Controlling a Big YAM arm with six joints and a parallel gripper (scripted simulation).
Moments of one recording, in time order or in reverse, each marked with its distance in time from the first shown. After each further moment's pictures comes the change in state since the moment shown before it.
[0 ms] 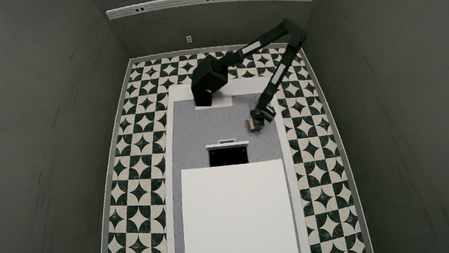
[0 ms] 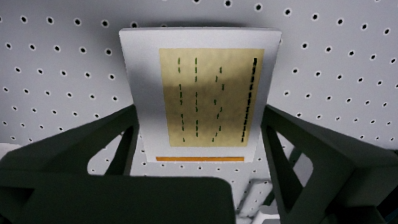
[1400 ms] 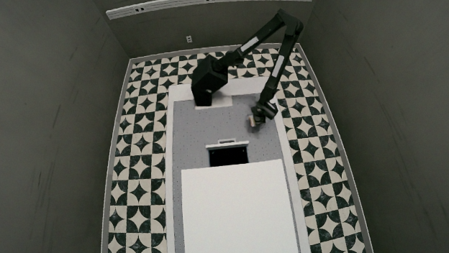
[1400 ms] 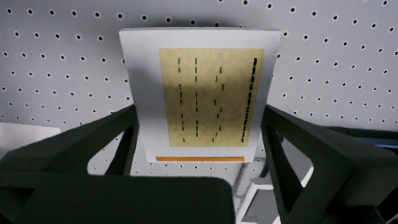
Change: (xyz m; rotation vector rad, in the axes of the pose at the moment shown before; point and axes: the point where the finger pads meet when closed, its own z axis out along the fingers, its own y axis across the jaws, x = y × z) arm -0.001 -0.002 -0.044 0.002 -0.003 0.002
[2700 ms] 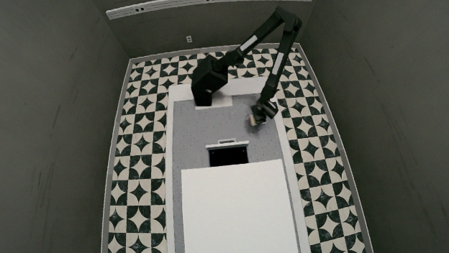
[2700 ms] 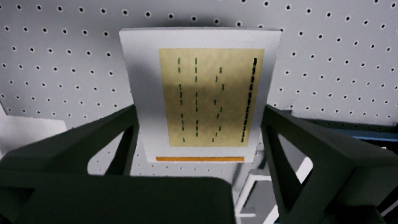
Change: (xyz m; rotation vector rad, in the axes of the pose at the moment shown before) arm 0.000 0.001 -0.015 -0.001 0.002 -0.004
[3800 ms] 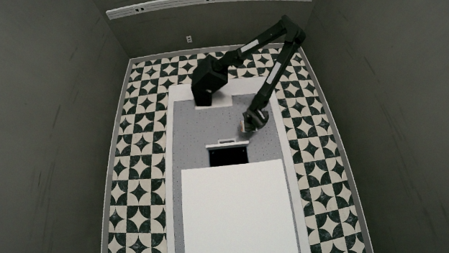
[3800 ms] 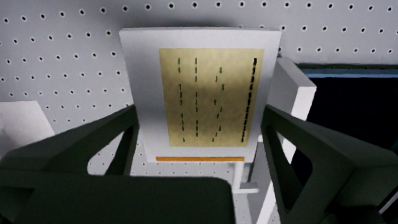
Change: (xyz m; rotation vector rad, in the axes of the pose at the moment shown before) arm 0.070 -0.037 0.000 -0.001 -0.003 0.135
